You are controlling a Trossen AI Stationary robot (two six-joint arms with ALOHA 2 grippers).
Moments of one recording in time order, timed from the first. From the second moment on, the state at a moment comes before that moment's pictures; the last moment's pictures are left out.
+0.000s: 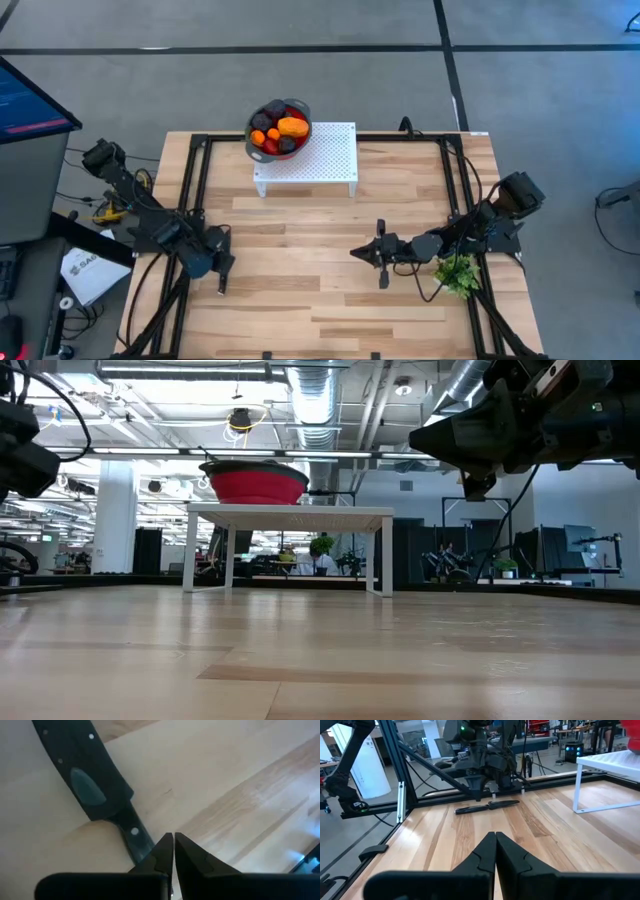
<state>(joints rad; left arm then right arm) -0.78 0.83 0.37 -0.65 -0.24 -1.90 0.46 1.64 0.36 1.22 0.47 0.20</state>
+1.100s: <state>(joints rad) -0.78 0.96 0.36 -0.66 -0.08 -1.94 0.46 1.64 0.36 1.22 0.47 0.20</state>
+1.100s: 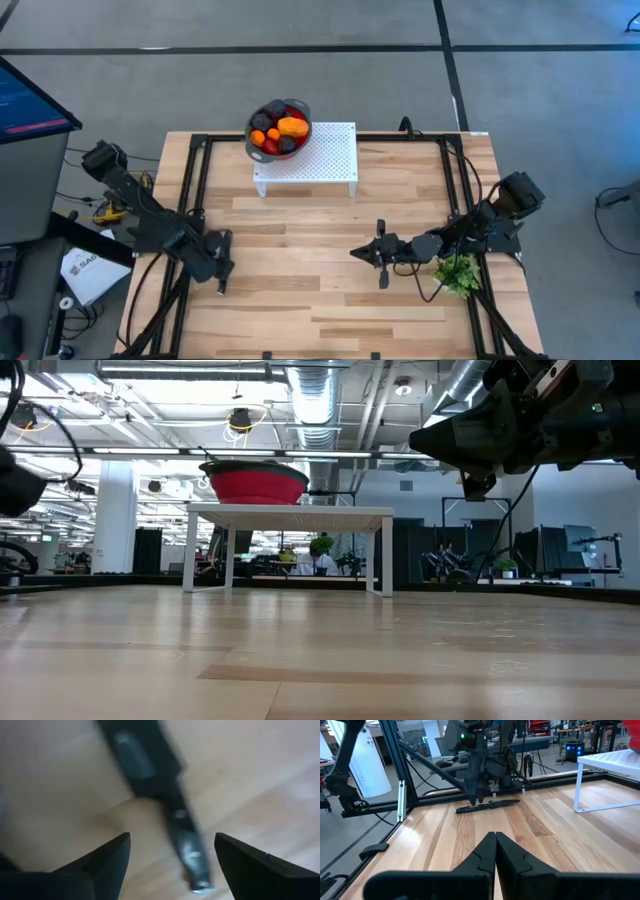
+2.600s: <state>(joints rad) -0.75 1.27 0.44 -0.14 -0.74 -1.43 0.53 1.64 0.37 1.20 0.47 0.25</state>
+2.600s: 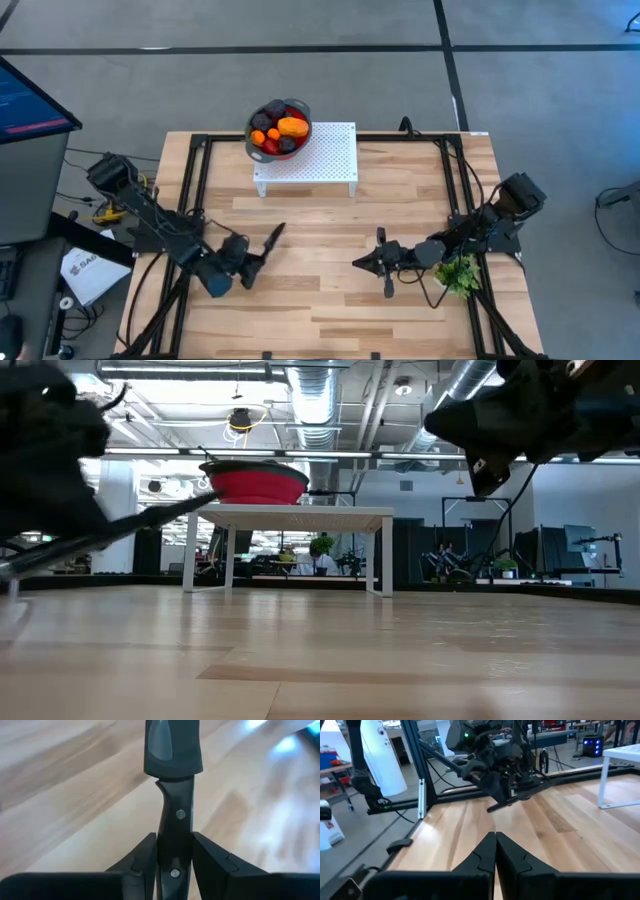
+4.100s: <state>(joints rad) -0.50 1.58 0.64 1.26 -0.46 -0.05 0.46 1.93 0.95 1.22 0.48 -0.08</state>
